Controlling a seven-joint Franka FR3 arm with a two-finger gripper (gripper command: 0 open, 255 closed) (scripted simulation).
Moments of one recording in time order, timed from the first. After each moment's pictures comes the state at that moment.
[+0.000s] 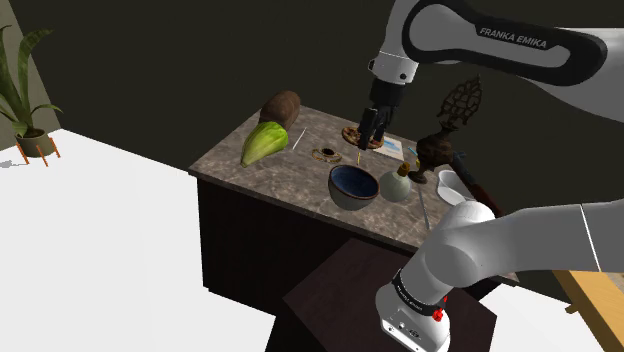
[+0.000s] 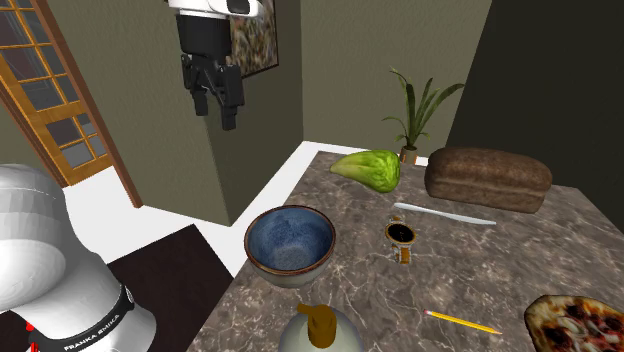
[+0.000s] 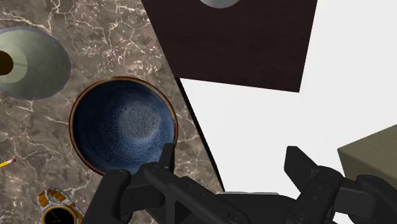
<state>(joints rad) 0.01 -0.75 -0.05 -2.38 -0.01 1.53 -0.12</state>
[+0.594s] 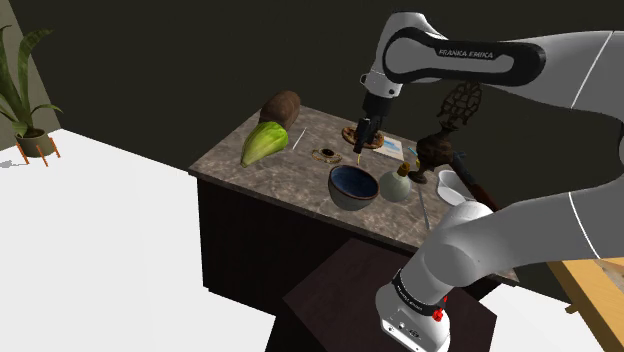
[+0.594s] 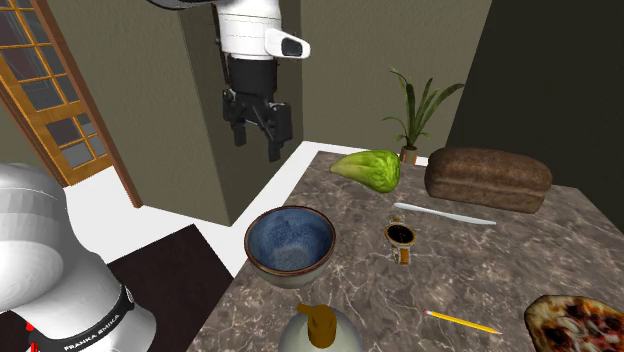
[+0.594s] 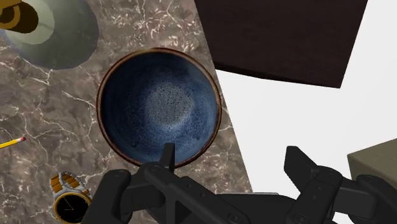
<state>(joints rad) -0.01 -0.62 -0.17 -2.42 -0.09 1.73 -0.29</state>
